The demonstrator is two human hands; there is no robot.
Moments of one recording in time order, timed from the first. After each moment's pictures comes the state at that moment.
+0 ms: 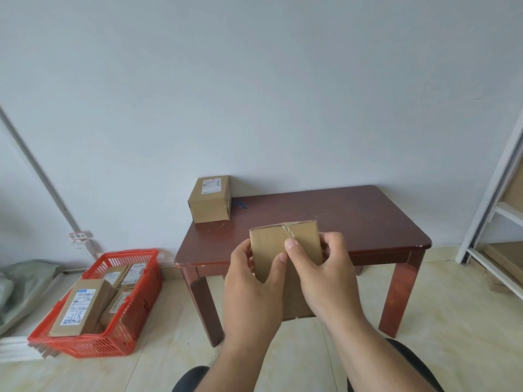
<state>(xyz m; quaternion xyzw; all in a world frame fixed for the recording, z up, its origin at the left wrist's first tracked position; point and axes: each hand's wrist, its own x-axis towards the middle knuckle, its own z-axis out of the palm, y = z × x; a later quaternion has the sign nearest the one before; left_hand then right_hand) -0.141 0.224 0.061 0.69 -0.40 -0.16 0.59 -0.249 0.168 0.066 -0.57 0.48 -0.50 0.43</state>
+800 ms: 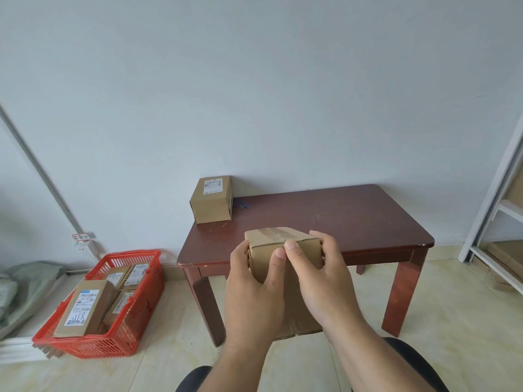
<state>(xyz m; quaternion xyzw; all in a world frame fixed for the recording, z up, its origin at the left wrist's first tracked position) -0.142 0.229 0.066 0.70 -0.39 -0.18 0.57 -0.245 0.174 0.067 -0.57 0.47 -0.47 0.48</state>
